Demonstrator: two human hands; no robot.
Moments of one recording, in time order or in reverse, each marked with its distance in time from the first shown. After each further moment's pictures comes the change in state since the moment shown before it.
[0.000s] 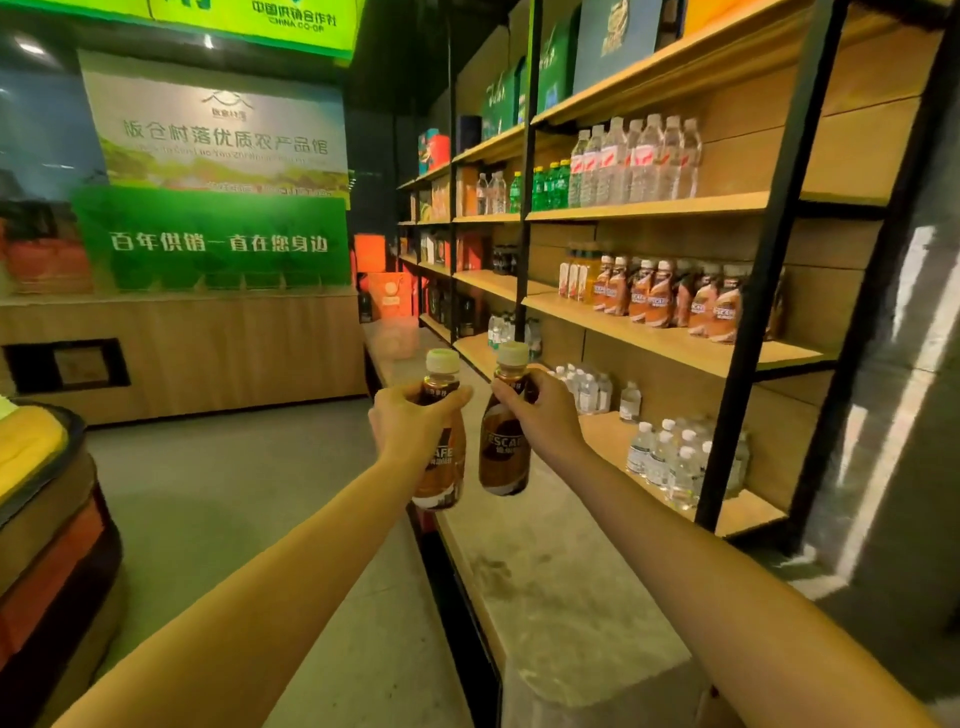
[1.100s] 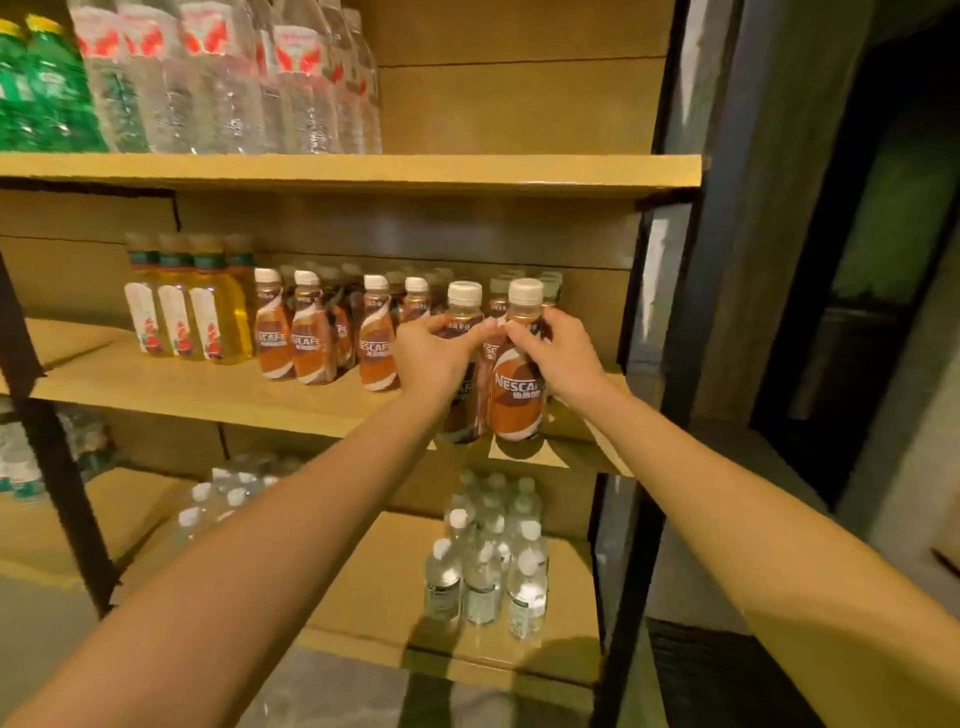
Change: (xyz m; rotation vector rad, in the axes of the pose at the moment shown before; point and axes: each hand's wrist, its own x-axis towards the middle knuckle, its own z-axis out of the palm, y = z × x) left_hand 0.382 0.006 0.543 -0.343 -0.911 0.179; right_hand 0.438 0.217 -0.202 -0.490 0.781 0.266
